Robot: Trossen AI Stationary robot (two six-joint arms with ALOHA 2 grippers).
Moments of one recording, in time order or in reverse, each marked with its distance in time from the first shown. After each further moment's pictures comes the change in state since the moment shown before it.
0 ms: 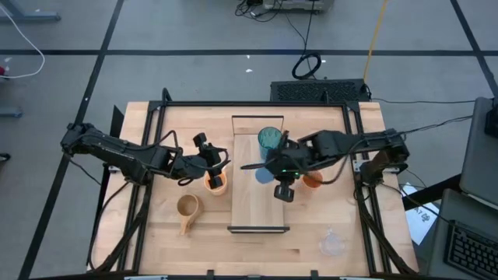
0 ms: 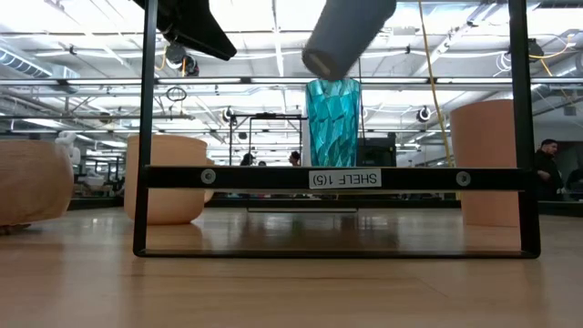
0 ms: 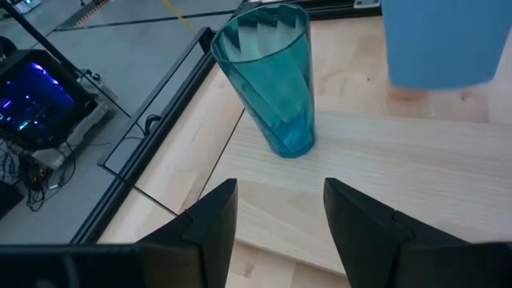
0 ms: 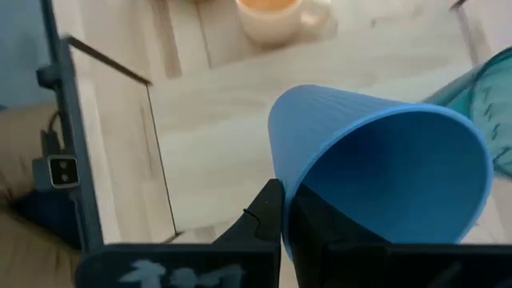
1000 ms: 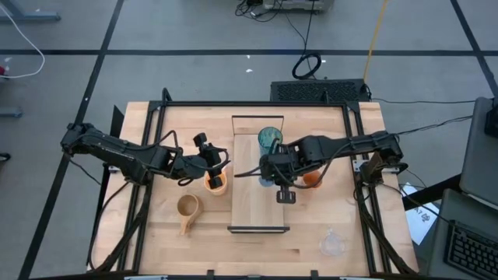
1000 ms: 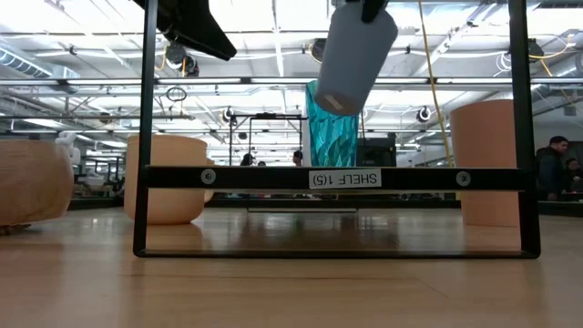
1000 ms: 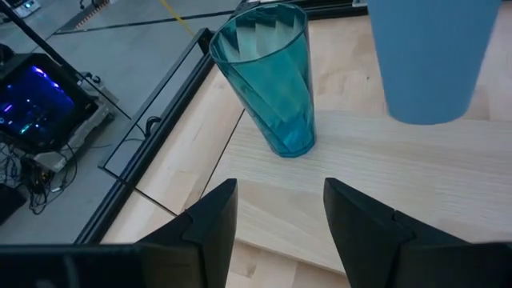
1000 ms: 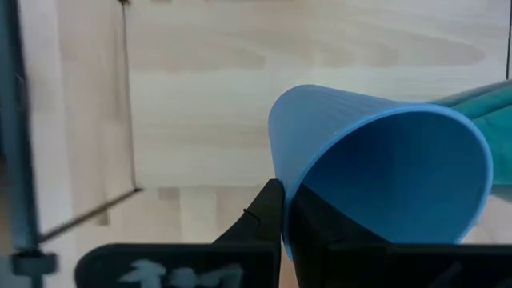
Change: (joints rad) left arm 0.000 0.000 0.000 0.001 0.001 0.015; right arm -0.014 0.056 -0.054 -0.031 -0.038 -0.226
